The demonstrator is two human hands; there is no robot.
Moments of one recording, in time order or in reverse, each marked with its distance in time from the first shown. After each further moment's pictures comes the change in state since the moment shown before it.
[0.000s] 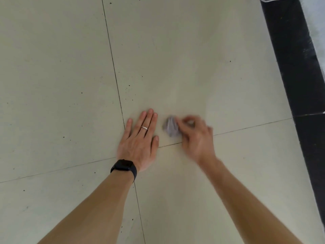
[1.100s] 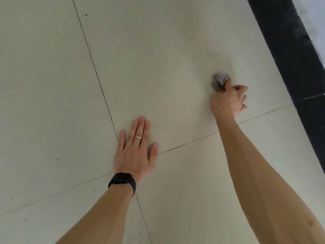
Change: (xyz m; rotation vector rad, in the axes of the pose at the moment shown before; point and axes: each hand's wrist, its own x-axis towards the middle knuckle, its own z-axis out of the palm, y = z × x) left_hand 0.001 -0.001 0.002 0.062 -0.034 -0.009; right_hand 0.096 0.082 -0.017 -0.022 0.173 0.978
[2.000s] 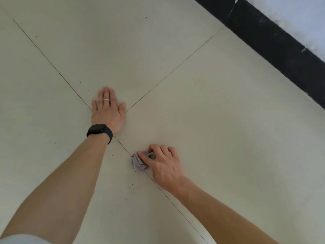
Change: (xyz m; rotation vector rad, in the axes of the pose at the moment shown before) left_hand -0.002 0.009 -0.030 0.173 -0.211 0.022; right_hand -0.354 0.166 -0.019 0.070 -0.323 -0.736
